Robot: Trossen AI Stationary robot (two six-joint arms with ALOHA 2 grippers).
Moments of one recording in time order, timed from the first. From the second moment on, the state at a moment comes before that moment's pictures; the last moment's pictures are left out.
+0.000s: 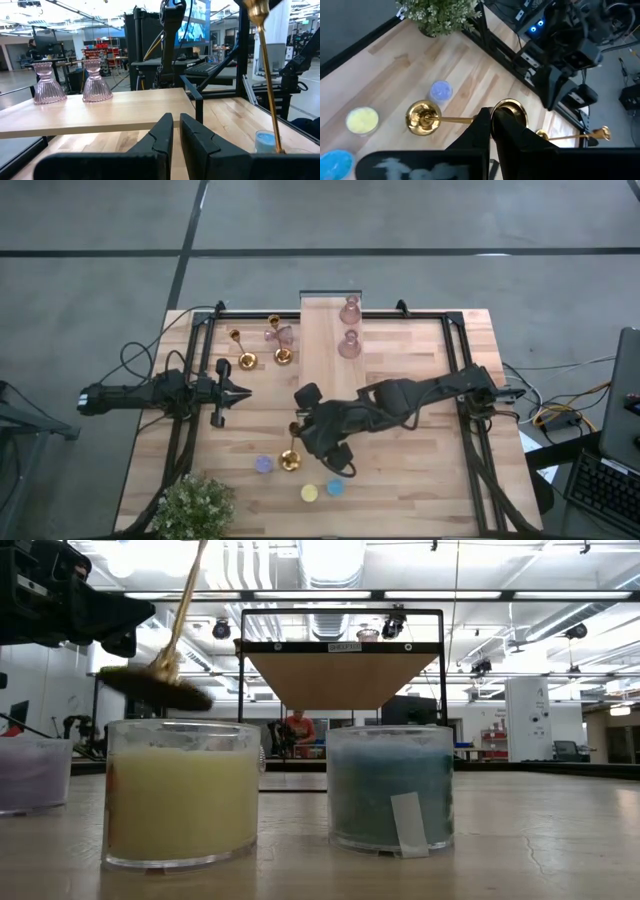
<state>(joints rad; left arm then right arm) 0.00 0.04 0.01 0.08 0.01 0.07 0.32 2.01 2.23 -0.90 0.18 -0.44</state>
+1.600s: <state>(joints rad) 0.00 0.04 0.01 0.08 0.01 0.07 -0.03 1.96 2.36 -0.96 0.68 -0.56</state>
